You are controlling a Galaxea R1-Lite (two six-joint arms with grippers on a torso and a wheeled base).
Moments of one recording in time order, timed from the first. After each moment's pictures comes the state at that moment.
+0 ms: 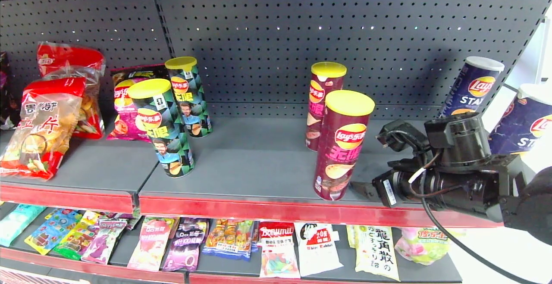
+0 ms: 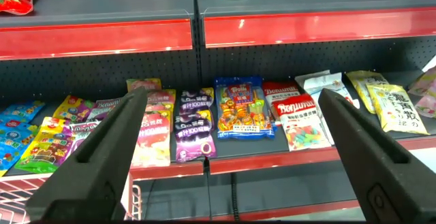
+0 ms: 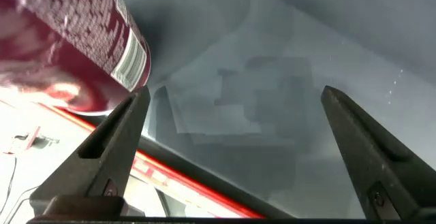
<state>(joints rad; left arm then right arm) -0.23 0.10 0.00 0.00 0.06 -0.01 0.49 1.65 -0.74 -0.30 -0.16 -0.10</state>
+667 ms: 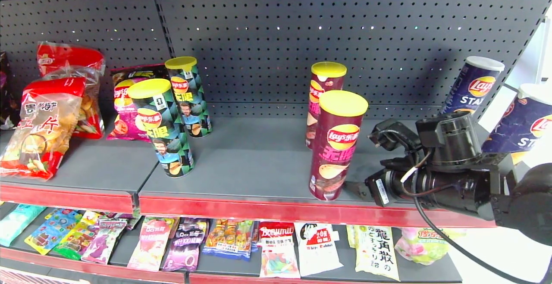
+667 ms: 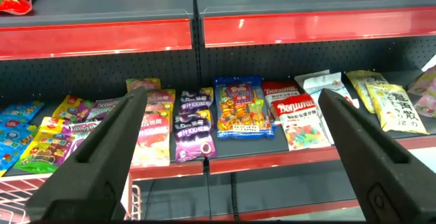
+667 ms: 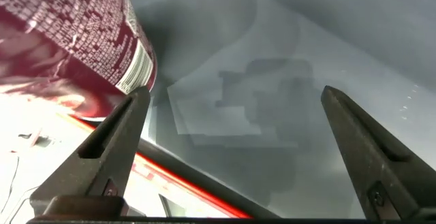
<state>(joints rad) -0.23 0.10 0.00 0.00 0.06 -0.01 0.52 1.67 -0.77 -0.30 -0.16 -0.09</state>
